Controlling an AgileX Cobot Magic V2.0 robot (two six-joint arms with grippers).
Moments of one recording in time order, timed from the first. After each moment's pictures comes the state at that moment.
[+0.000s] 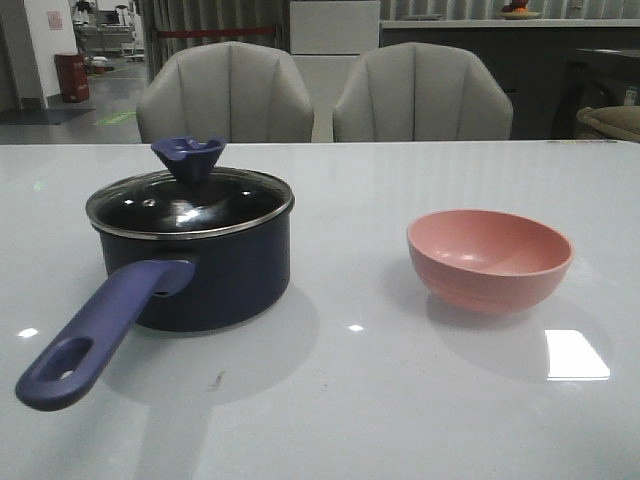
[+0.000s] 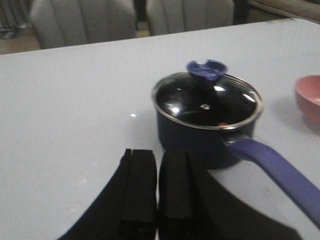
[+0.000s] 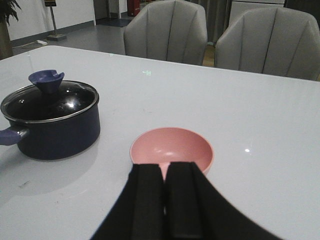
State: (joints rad) left arm -0.22 0.18 -0.18 -0.10 0.27 0.10; right arm 0.36 0.11 -0.20 0.16 0.26 -0.11
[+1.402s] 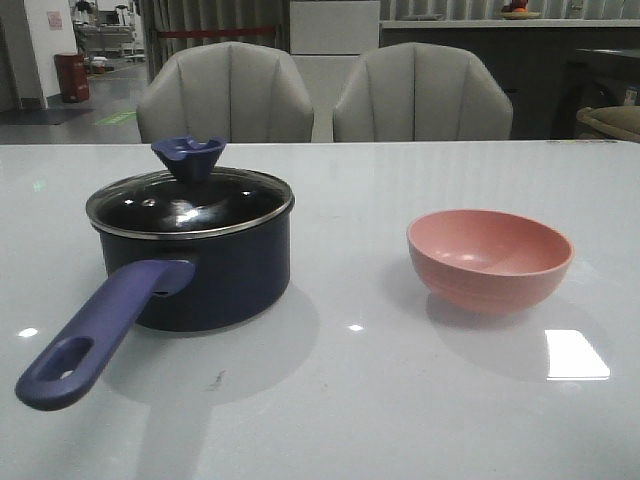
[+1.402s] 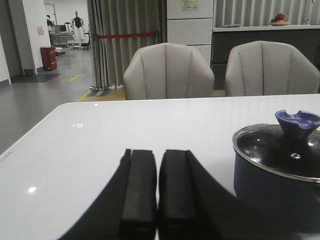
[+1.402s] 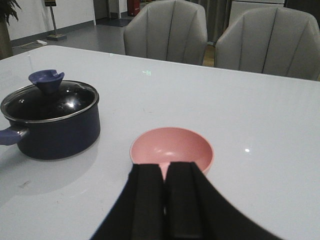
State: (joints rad) left arm -0.03 0.00 0.00 -0.10 0.03 0.10; right arm 0.36 0.11 -0.20 0.16 0.26 -0.11
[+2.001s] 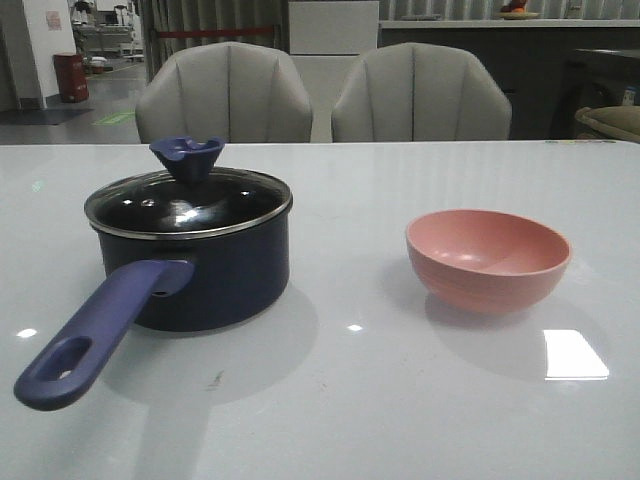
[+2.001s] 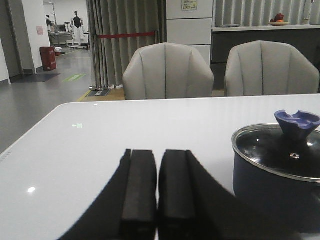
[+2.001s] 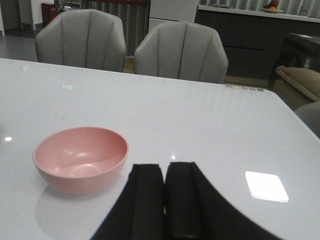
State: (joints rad) left arm -0.03 0.00 0.00 -0.10 0.03 0.10; right arm 0.10 -0.01 -0.04 0.06 0.16 -0.09
